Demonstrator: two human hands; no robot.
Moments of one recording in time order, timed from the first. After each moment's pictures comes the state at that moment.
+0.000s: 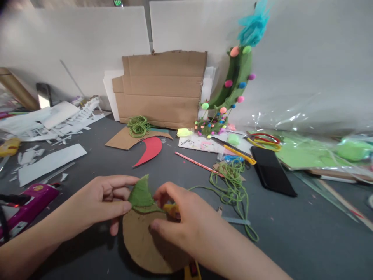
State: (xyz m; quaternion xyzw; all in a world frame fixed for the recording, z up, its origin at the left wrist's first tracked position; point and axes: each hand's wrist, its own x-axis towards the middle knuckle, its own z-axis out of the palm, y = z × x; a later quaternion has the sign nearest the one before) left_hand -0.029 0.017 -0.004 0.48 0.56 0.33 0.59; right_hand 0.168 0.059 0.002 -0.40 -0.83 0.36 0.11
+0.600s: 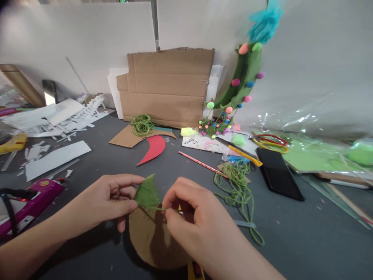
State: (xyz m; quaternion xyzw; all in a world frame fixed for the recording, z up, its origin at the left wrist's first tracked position) left_hand -0.028 0.019 -0.010 0.49 0.55 0.33 0.59; right_hand 0.164 0.056 0.014 -0.41 -0.82 0.35 0.20
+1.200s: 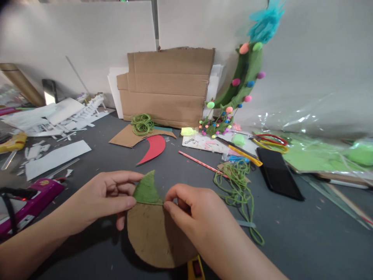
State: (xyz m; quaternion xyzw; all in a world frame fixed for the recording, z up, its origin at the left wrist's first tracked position) left_hand -0.034 0.020 -0.009 0.48 0.52 0.35 0.62; right_hand 0.165 0.063 0.007 -0.46 -0.82 0.33 0.10
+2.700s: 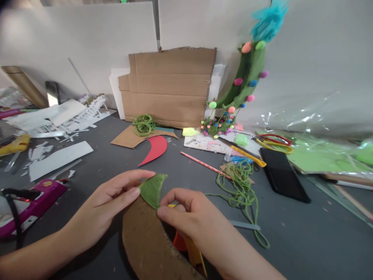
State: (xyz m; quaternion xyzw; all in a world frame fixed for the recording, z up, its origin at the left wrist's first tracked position) left_hand -0.020 0.012 -0.019 0.53 0.53 0.45 0.49; right_hand 0.159 0.059 0.000 -0.46 -0.60 0.64 0.10
